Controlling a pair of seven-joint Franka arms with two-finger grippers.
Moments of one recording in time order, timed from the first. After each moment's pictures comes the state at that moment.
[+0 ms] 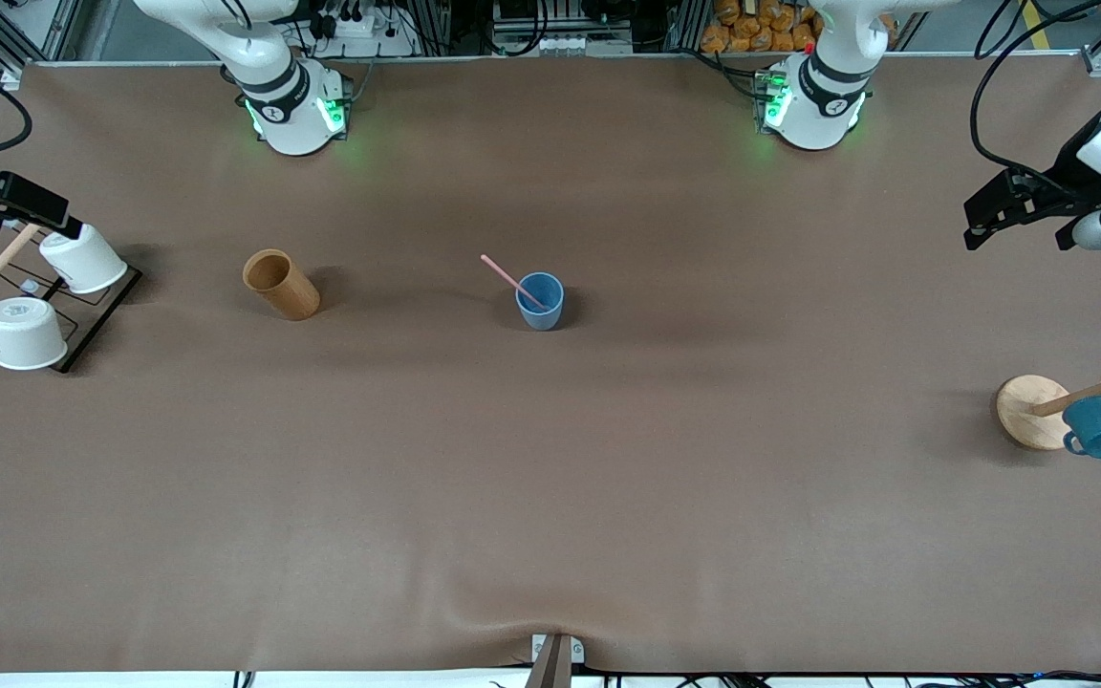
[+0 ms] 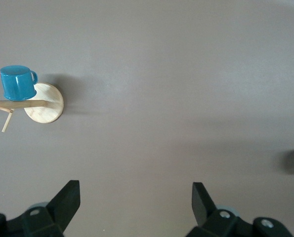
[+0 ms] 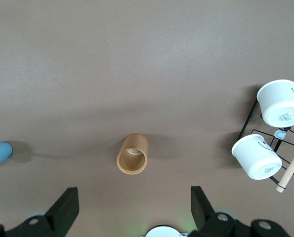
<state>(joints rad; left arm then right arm) 0.04 -0.06 -0.14 -1.60 0.02 1.60 -0.08 0.01 -0.02 -0.07 -1.53 0.05 1.42 0.06</state>
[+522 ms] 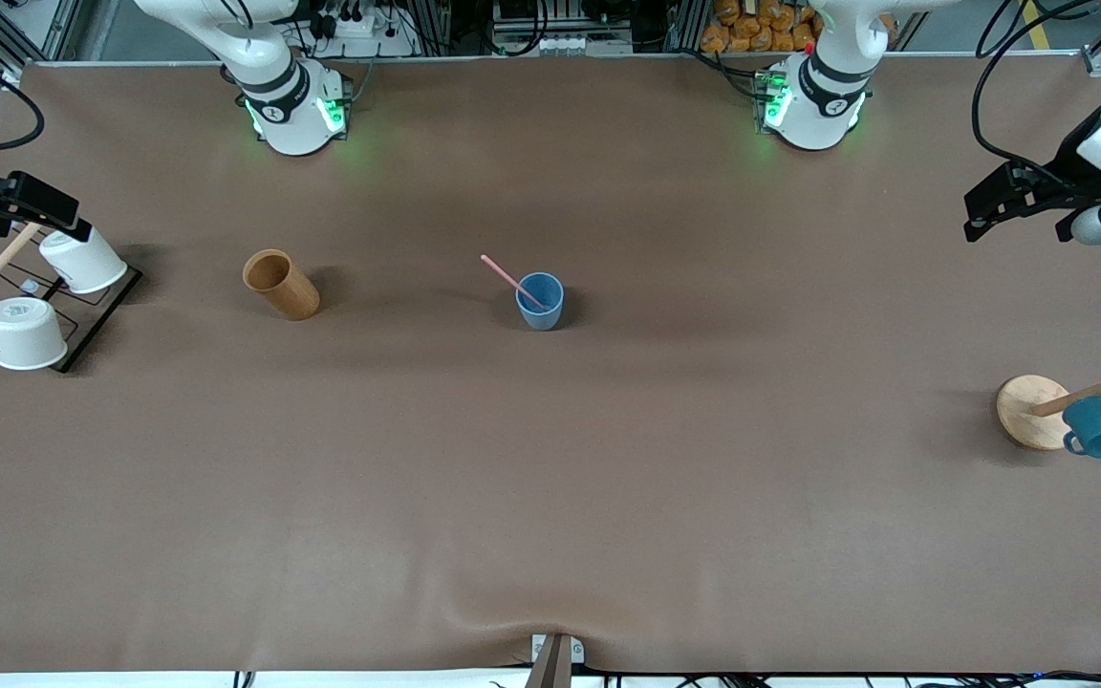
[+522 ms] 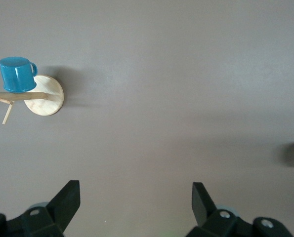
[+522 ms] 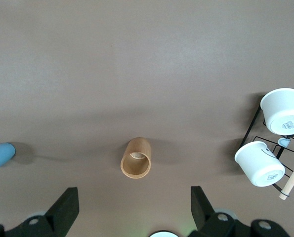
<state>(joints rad) 0.04 -0.06 -0.14 -1.59 0.02 1.55 -0.08 -0.01 -0.02 -0.04 -1.53 0.05 1.44 0.06</state>
